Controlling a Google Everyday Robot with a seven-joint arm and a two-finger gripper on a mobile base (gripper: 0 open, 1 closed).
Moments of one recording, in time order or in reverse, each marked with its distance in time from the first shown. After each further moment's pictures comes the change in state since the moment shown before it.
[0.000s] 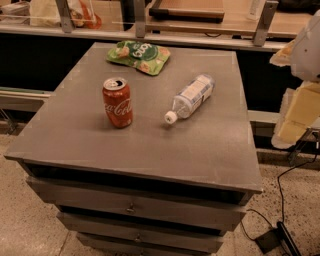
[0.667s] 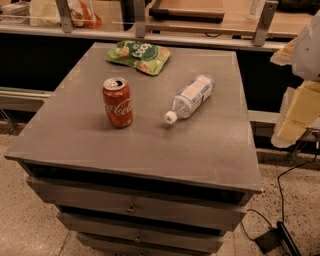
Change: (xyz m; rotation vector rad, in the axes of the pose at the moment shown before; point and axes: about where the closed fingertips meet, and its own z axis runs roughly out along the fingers) arm -0.001 -0.001 -0.002 0.007 -0.014 0.005
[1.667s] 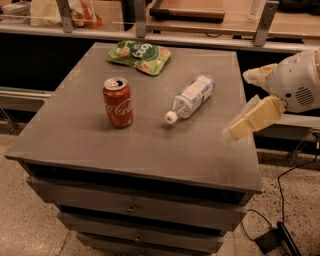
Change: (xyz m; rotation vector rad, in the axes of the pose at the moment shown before) arm -0.054 -0.006 0.050 -0.063 -0.571 0.245
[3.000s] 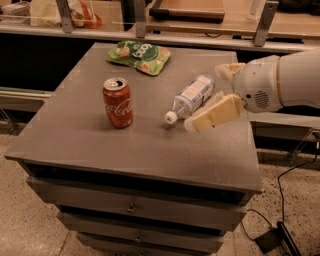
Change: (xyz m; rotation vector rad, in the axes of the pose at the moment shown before) arm -0.047 0.007 0.046 0.014 -0.219 0.004
